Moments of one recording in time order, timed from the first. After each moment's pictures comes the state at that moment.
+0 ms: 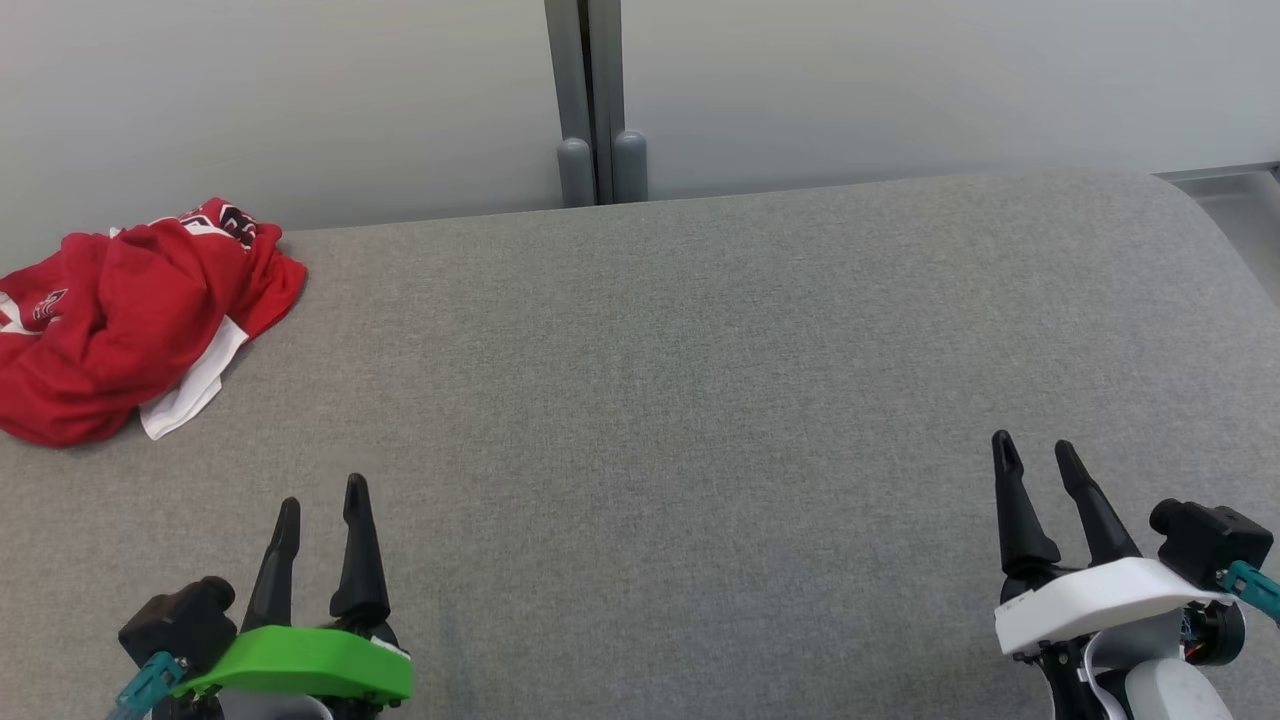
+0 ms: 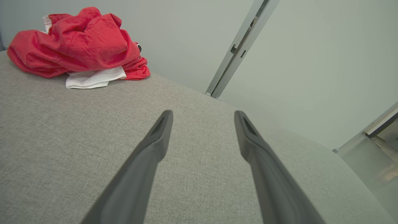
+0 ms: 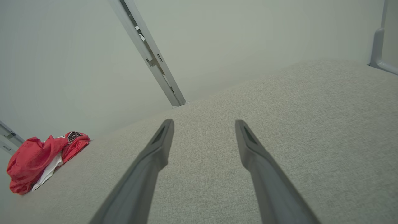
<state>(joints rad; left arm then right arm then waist) 0.01 0.04 -0.05 0.14 -0.56 -0.08 -0.15 -0.05 -0.04 -0.03 0.15 0.48 0.13 -0.15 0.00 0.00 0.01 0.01</state>
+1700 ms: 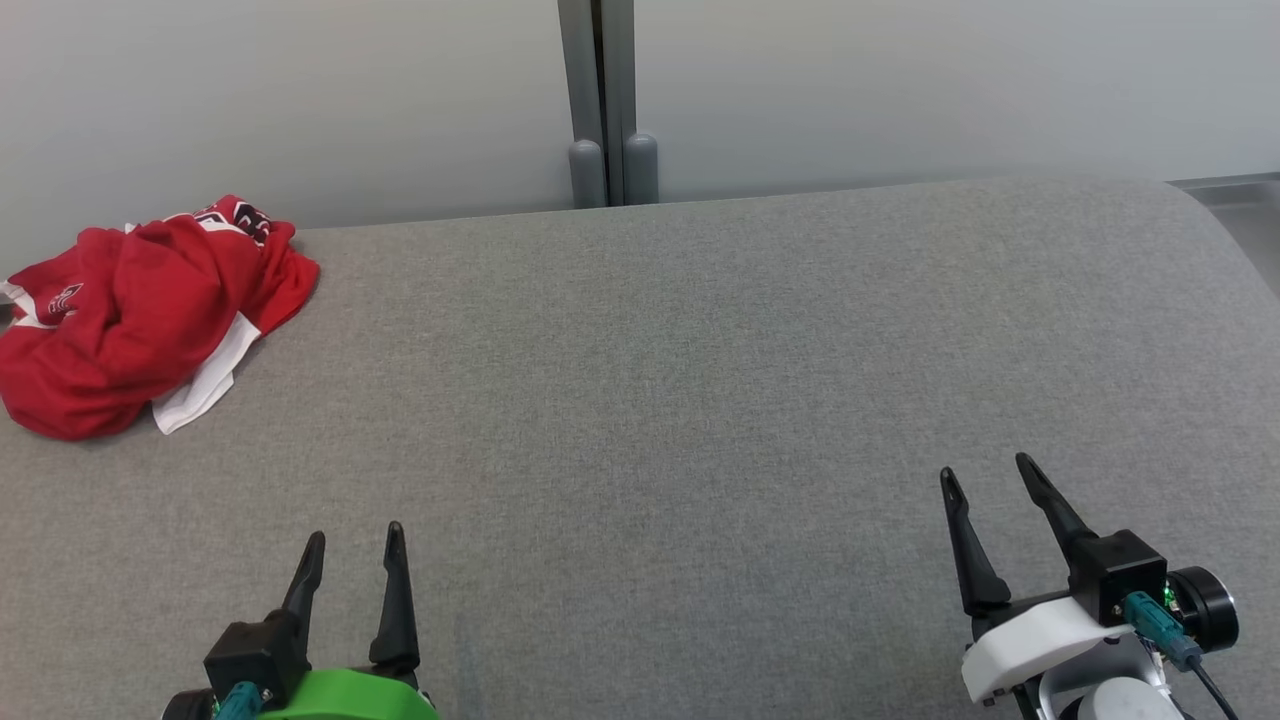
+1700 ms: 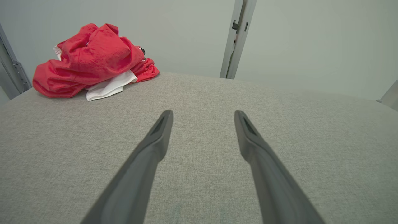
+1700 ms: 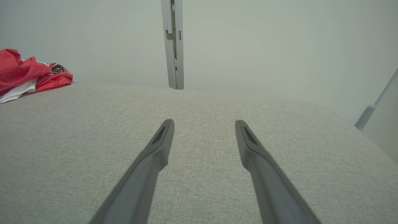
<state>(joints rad) 0.03 0.05 -0.08 0.26 -0.26 -0.09 -0.26 -0.04 -0.05 0.02 0.20 0.04 0.13 -0.26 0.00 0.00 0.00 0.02</state>
